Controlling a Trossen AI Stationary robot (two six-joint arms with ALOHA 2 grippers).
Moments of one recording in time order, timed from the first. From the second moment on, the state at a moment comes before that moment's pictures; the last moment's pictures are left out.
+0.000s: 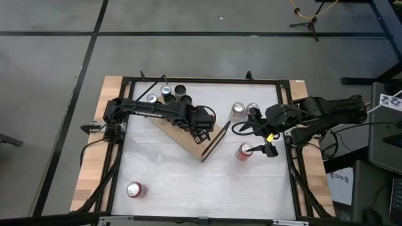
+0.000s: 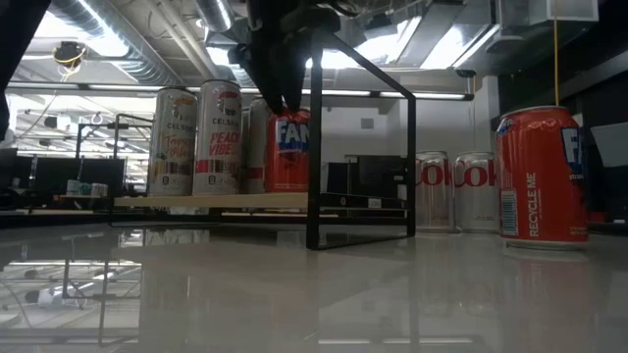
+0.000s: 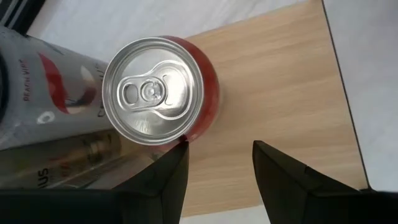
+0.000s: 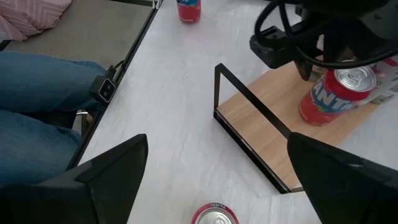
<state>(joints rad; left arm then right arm) -0.04 1.95 1.85 -1.29 -0.33 -0.70 0.24 1.18 1.42 -0.95 -0.10 -0.01</state>
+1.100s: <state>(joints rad) -0.07 1.88 1.85 -1.29 -0.33 -0.70 0.24 1.18 1.42 -0.95 -0.10 -0.01</state>
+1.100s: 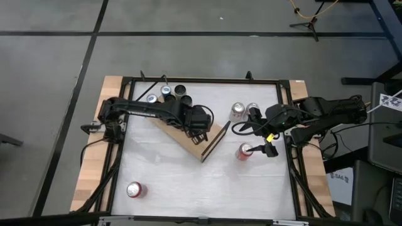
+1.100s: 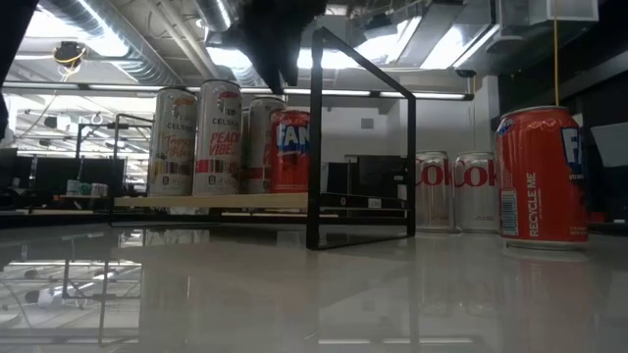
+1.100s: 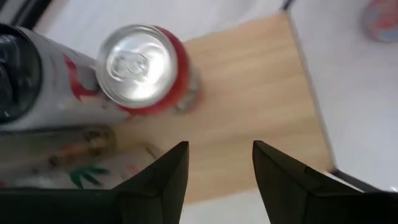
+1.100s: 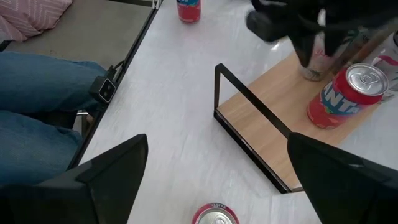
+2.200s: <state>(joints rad) -0.47 1.80 1.85 -1.28 -0.33 -0.89 0.37 1.33 1.17 -1.07 0.04 -0.15</state>
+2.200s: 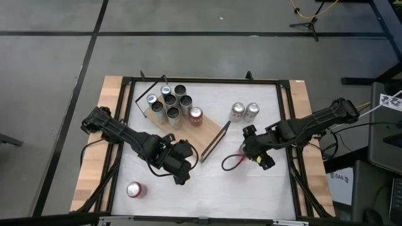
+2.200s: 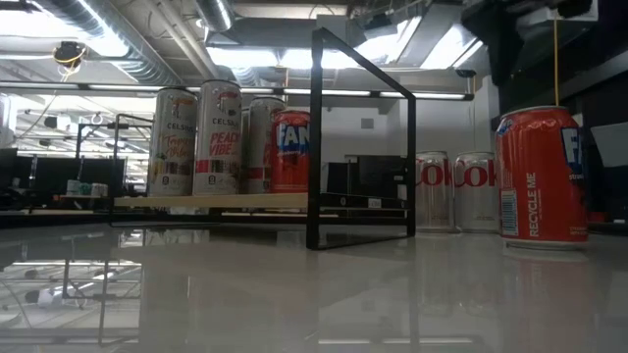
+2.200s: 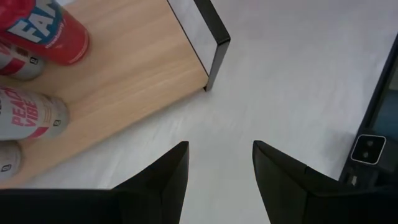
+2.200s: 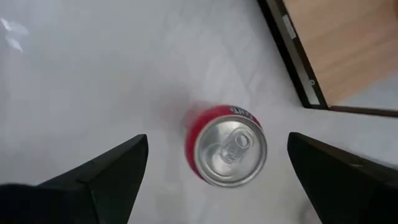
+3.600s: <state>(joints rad) -0.47 1.80 1.85 -1.27 -0.33 -0.96 0.37 1.58 1.10 -1.09 0.14 -0.50</state>
